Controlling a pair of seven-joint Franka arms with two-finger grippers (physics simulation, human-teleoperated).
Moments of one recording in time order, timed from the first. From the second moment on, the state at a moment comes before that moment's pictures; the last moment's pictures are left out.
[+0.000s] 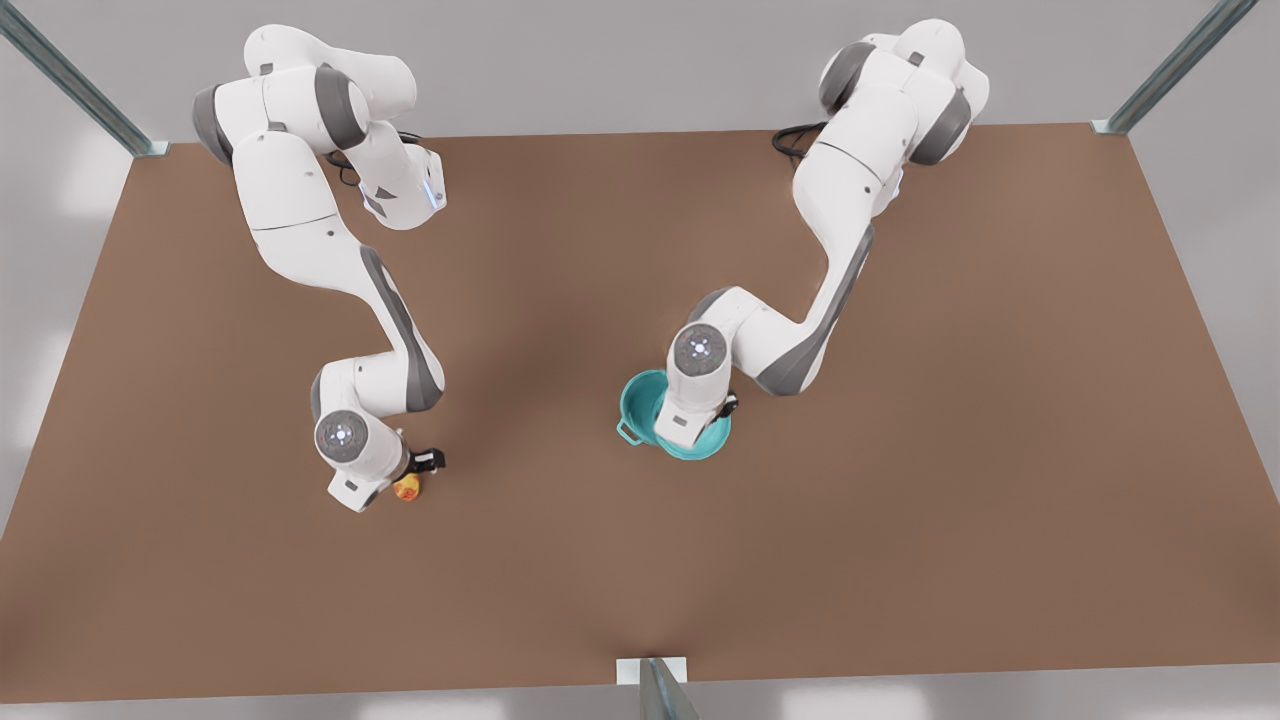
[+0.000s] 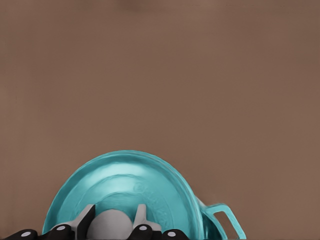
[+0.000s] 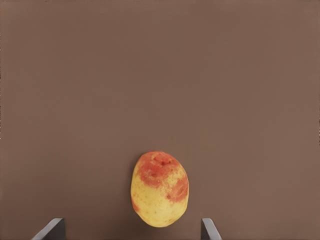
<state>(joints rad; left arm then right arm) -0.48 0.74 -0.15 -1.32 0.17 2.00 -0.97 0.17 0.65 -0.01 -1.74 -0.05 2.33 0.01</state>
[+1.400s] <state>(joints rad) 0.08 0.40 -0.12 -1.40 -0.15 1.59 -0.19 0.18 0.66 -0.03 -1.78 -0.05 2.47 -0.02</state>
